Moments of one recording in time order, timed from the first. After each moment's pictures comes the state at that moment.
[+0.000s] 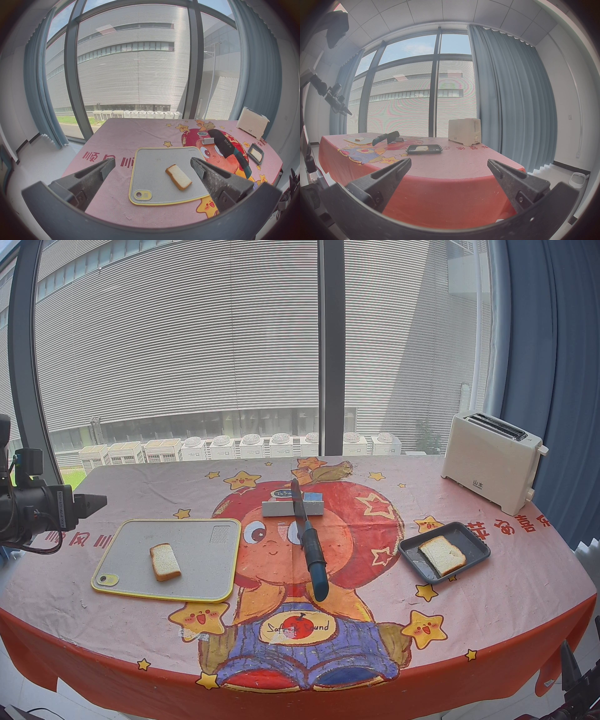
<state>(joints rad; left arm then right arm) 0.01 1.31 -0.92 0.10 0.00 -0.04 0.00 0.02 -0.02 0.00 0.01 -0.02</state>
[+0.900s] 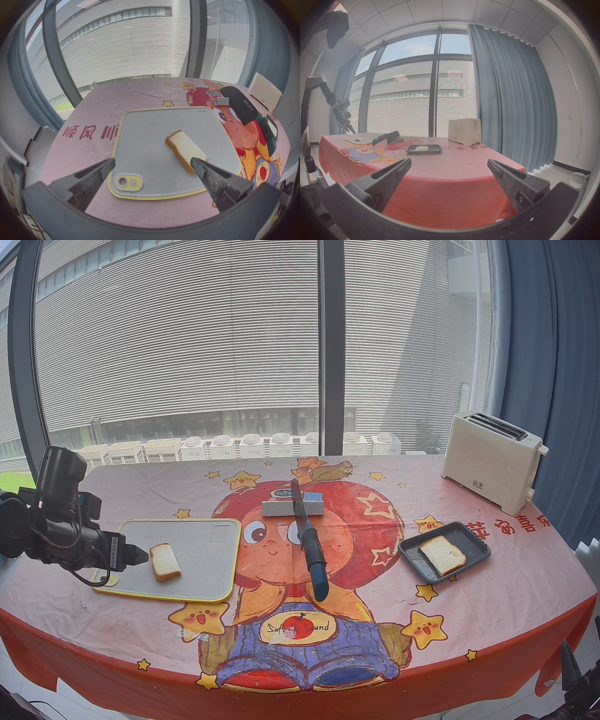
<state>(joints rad) -0.09 1.58 -0.91 0.17 0.07 -0.04 0.00 0.02 -0.02 0.00 0.01 -0.02</state>
